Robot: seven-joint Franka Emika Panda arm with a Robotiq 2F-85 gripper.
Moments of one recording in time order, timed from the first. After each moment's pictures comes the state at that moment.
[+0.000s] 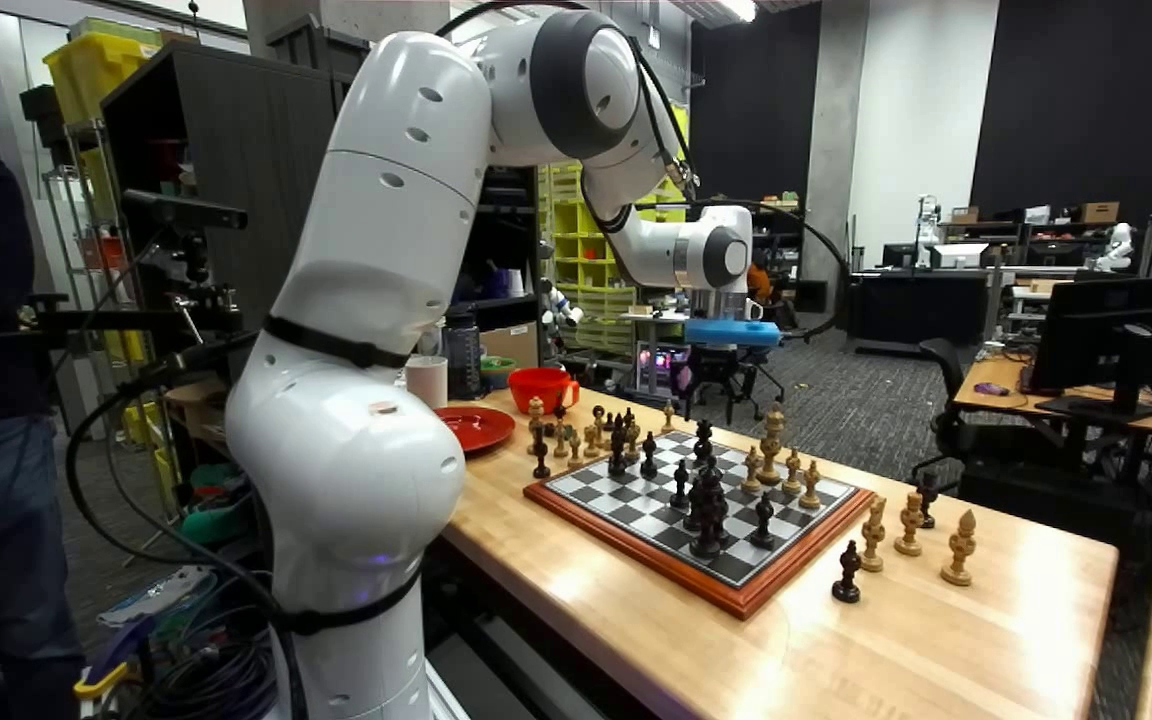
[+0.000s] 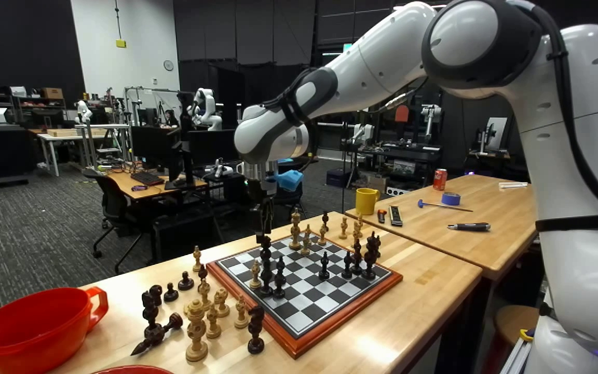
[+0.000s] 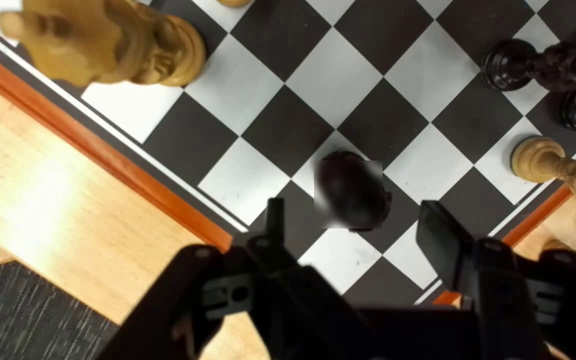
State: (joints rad) arm 0.04 0.36 0.12 -1.78 -0.05 2.09 -0.55
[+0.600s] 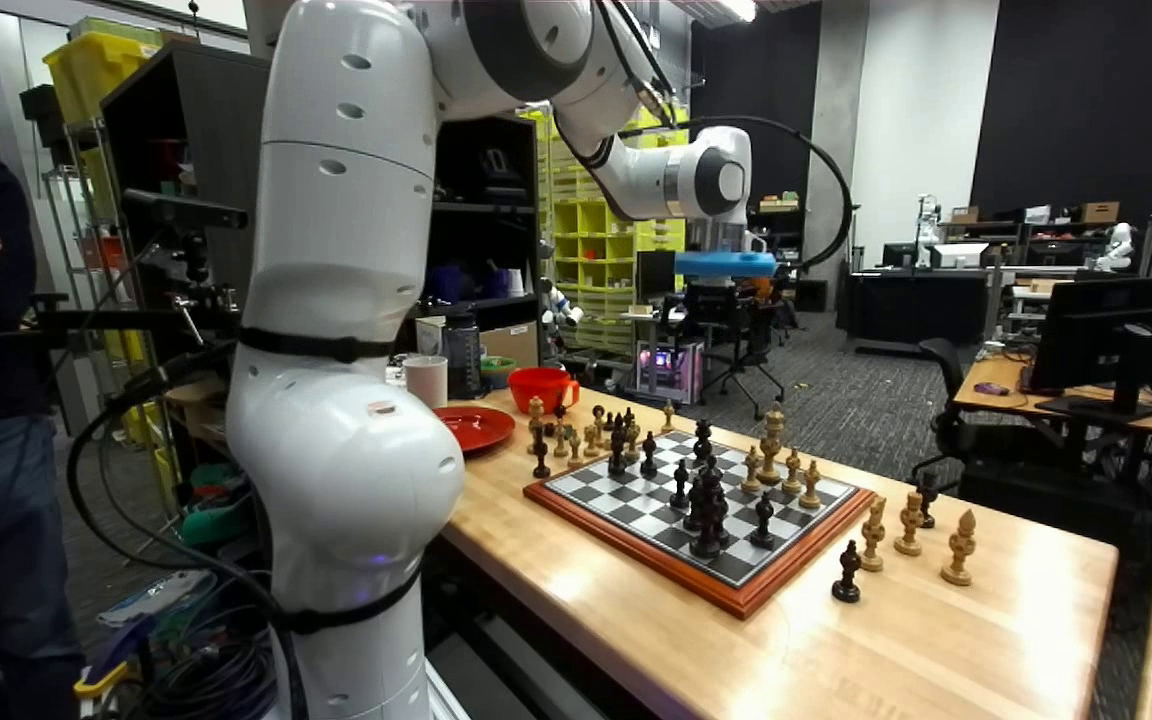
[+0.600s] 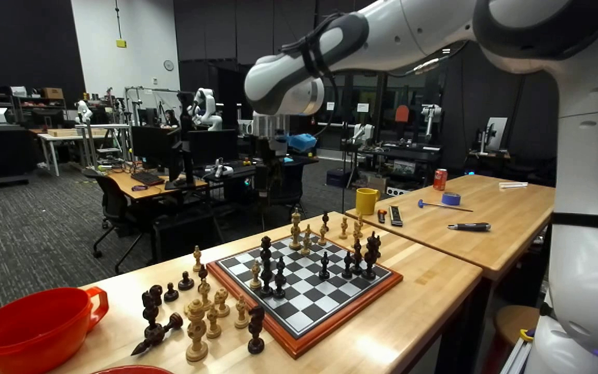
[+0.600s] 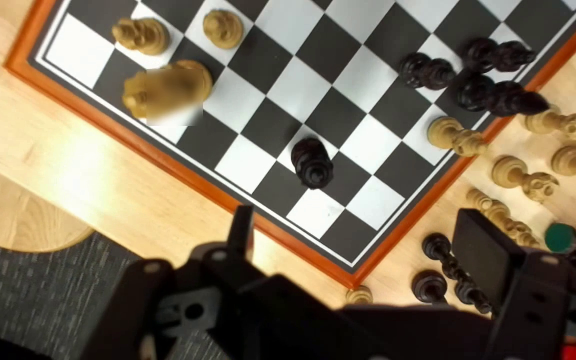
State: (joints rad) arm 0.03 0.16 0.11 -1.80 -0.01 1.95 -0.48
